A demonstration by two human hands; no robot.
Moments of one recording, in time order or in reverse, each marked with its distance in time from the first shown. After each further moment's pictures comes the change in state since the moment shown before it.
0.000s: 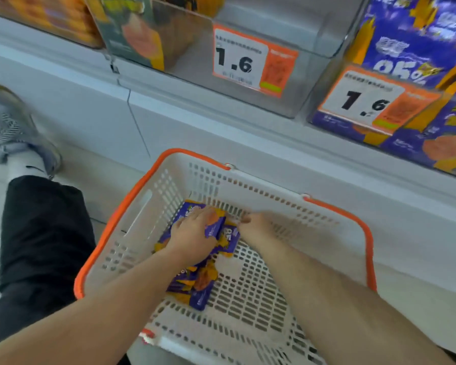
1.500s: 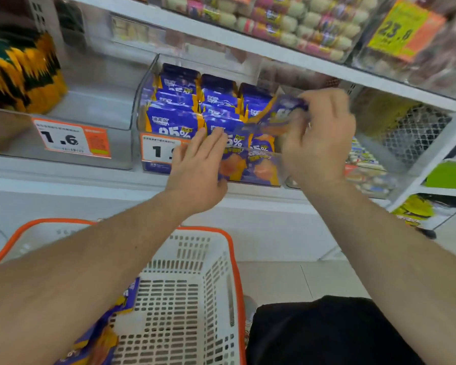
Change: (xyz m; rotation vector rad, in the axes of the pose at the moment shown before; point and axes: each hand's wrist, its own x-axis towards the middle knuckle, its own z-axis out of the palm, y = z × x) left_hand -0.031 0.301 -0.057 0.275 0.612 0.803; right_hand -0.237 0.008 -0.338 -0.302 1.677 -0.819
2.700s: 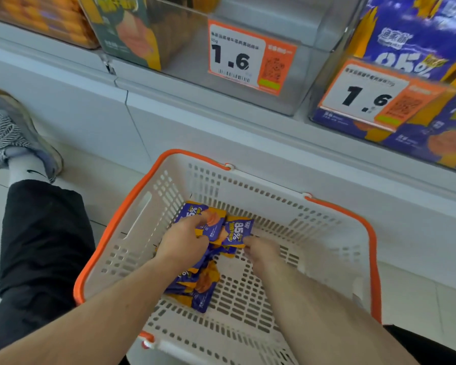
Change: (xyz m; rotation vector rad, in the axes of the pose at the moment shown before) left_hand -0.242 -0.189 0.048 -0.400 -0.410 -1.025; right_hand -0.364 -0.170 0.182 0.451 -1.241 1.891
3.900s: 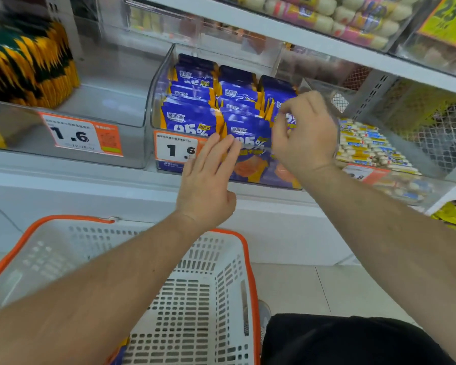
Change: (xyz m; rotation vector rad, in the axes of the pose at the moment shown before) left_hand -0.026 0.279 0.042 0.166 0.611 1.209; right_hand -0.205 -0.249 -0.257 -0.592 1.138 -1.920
